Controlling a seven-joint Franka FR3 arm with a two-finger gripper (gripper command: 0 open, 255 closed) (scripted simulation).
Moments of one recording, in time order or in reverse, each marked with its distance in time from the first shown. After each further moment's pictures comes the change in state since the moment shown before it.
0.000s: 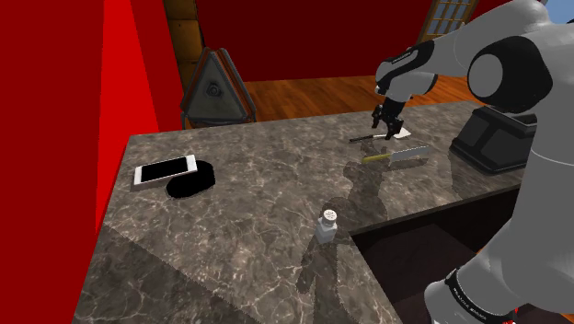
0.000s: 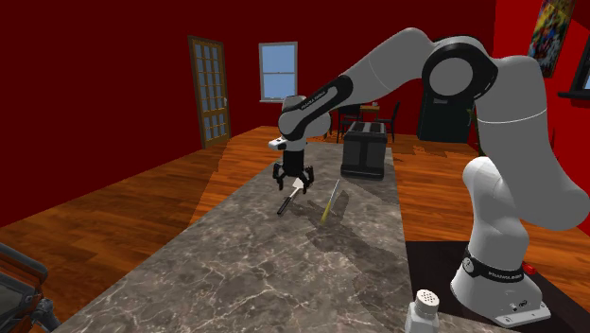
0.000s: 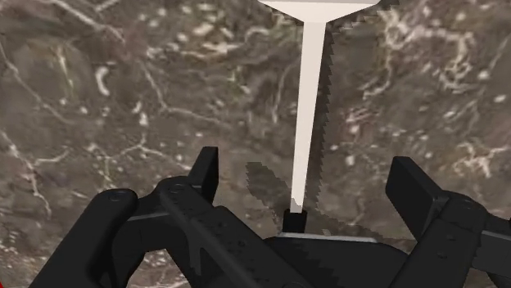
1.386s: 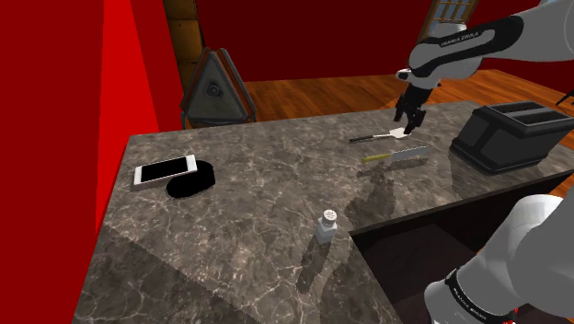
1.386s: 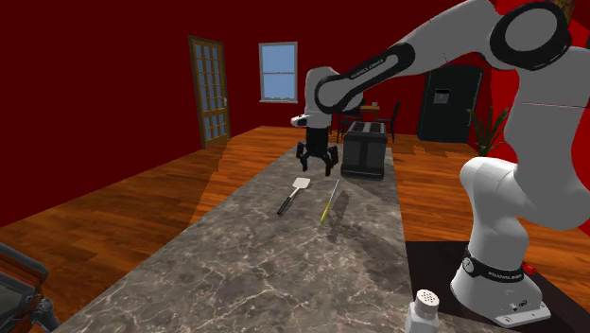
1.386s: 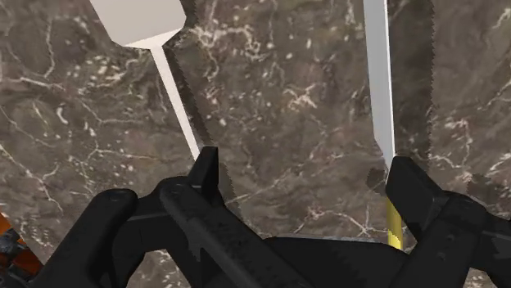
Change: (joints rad) arm 0.124 -0.448 -0.072 -0.230 -0.387 -0.078 0.529
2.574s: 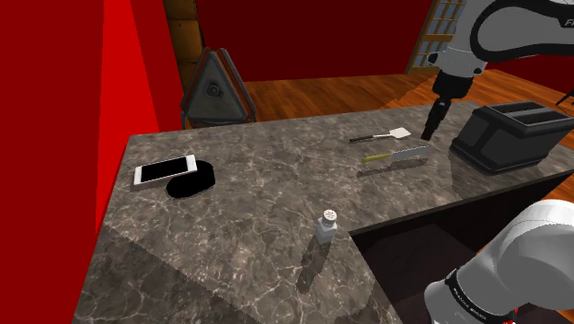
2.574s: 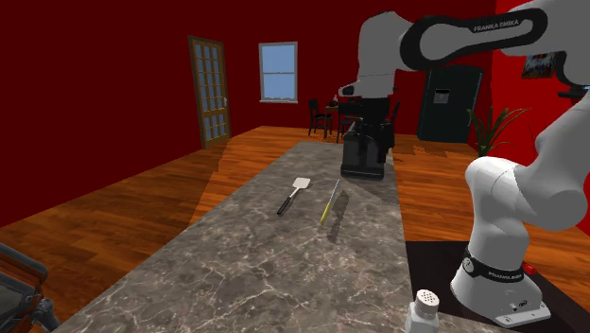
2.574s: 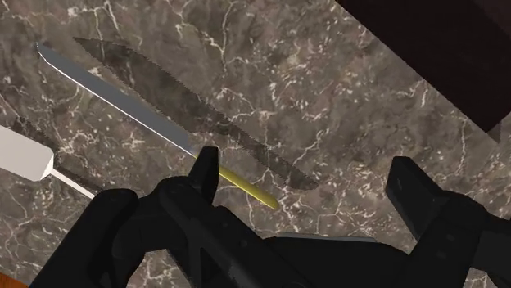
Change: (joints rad) arm -0.217 -0.648 0.513 -0.294 -0.170 -0.392 1.053
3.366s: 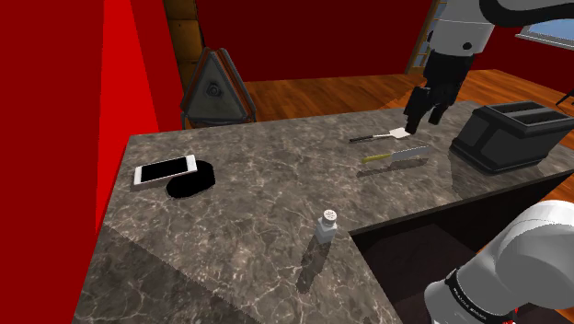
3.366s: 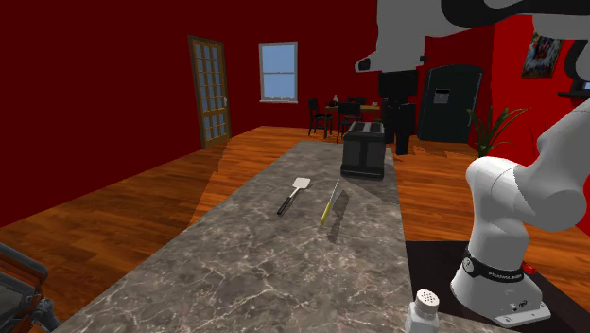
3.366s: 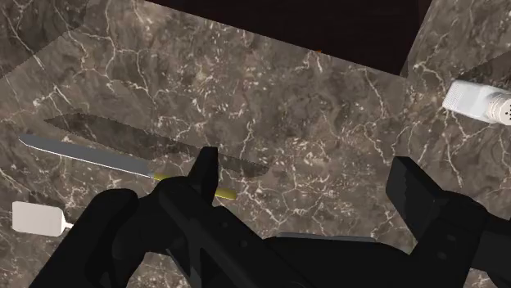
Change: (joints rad) arm -0.027 -0.022 0.278 0.119 0.188 -0.194 0.522
